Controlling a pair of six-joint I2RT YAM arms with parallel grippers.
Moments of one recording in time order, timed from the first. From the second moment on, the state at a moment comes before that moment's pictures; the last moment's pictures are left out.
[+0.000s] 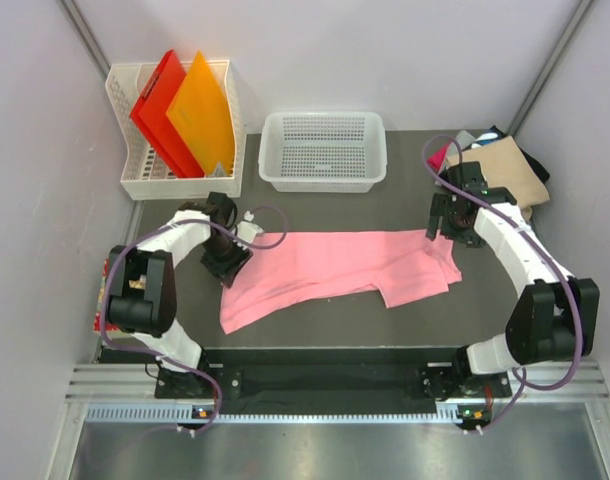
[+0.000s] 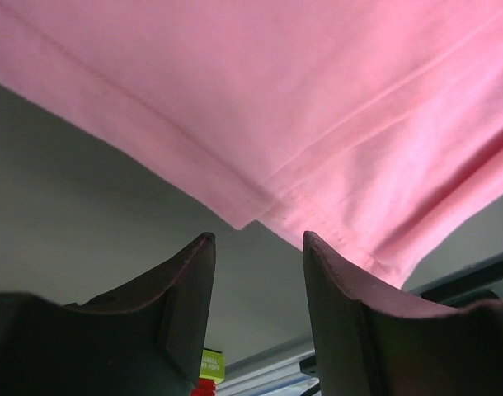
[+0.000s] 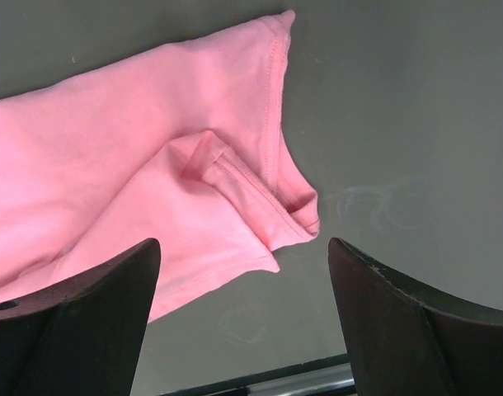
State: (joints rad) left arm -0.18 1.65 1.06 -0.93 0.11 0.54; right arm 0.12 1.43 1.16 -0.86 0.21 0.31
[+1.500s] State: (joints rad) left arm -0.15 1.59 1.07 -0.91 0.14 0.50; right arm 0.06 1.72 1.15 -0.72 0.19 0.32
